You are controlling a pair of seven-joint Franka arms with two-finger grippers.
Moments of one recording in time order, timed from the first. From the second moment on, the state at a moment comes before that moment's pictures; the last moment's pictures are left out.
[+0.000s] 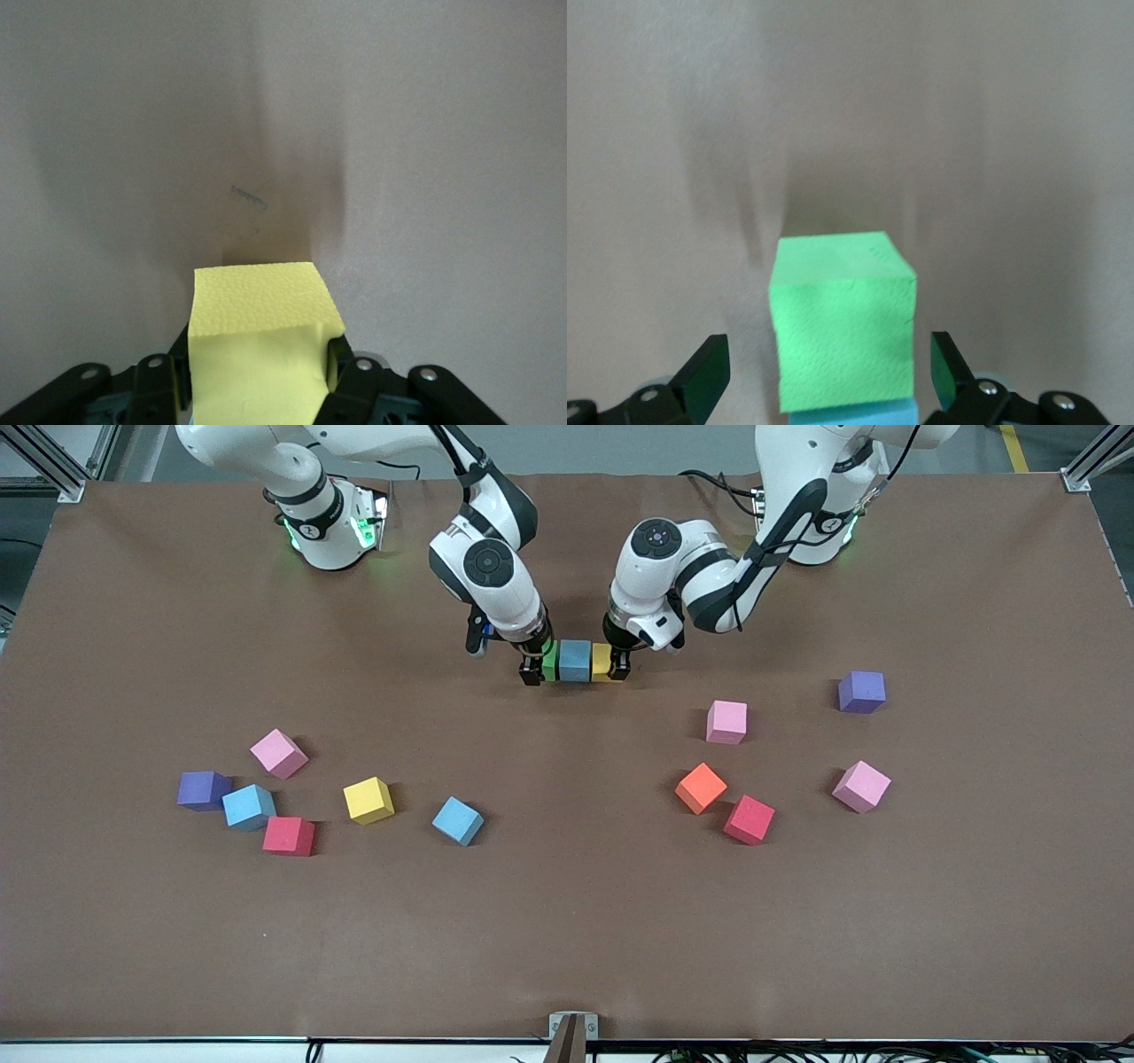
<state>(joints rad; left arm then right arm) -0.39 0.39 -0.51 -2.33 0.34 2.79 -2.73 0.68 0.37 0.24 -2.18 0.17 2.55 2.44</state>
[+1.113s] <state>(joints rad) -0.41 0.40 -0.51 -2.33 0.34 2.79 -2.73 0.45 0.30 0.21 -2.17 0.17 2.40 2.02</state>
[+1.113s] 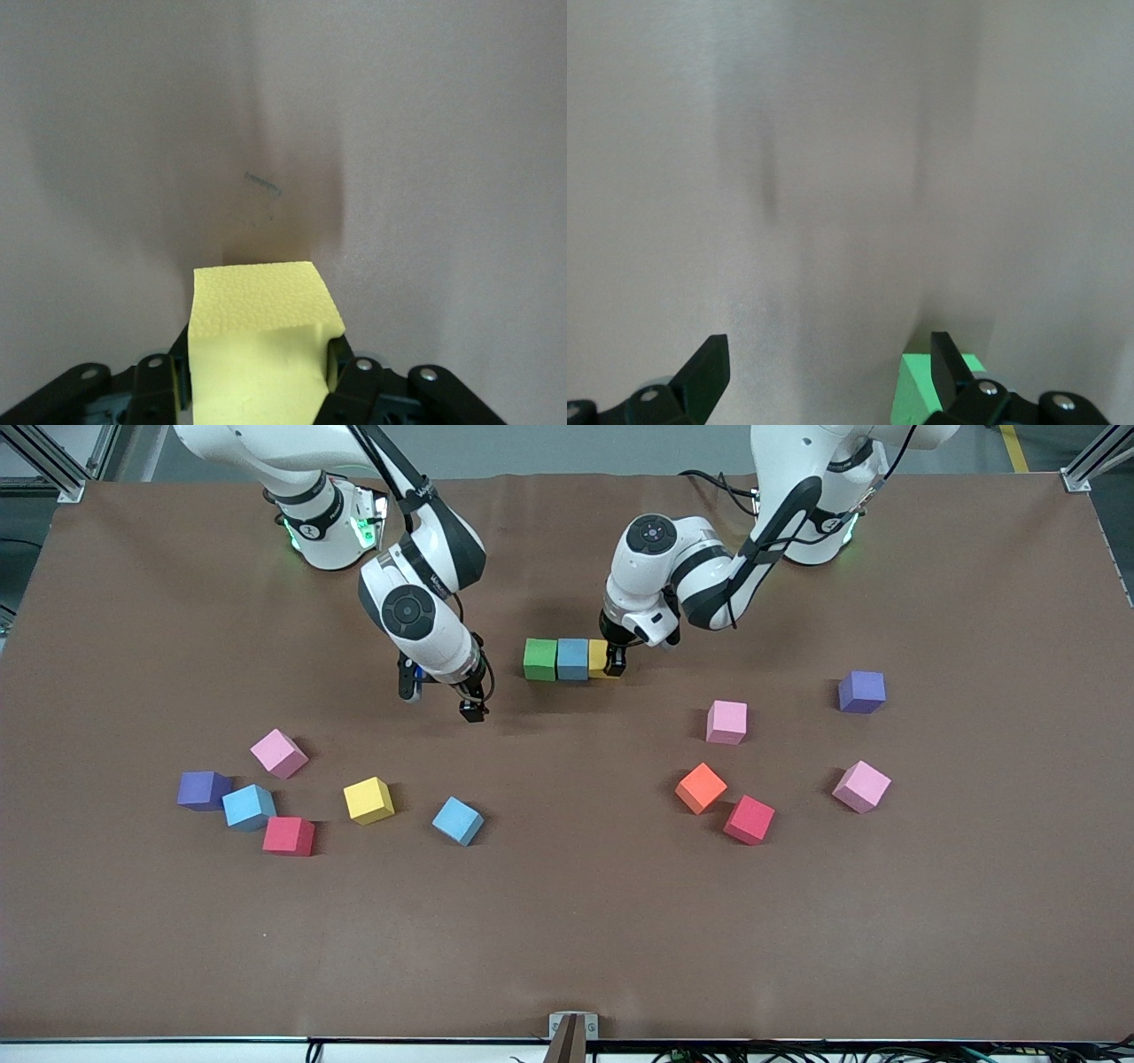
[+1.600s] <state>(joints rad) -0.41 0.41 -0.51 -2.32 0.33 2.79 -2.74 0.26 0.29 0.21 -2.10 0.17 2.34 1.61</state>
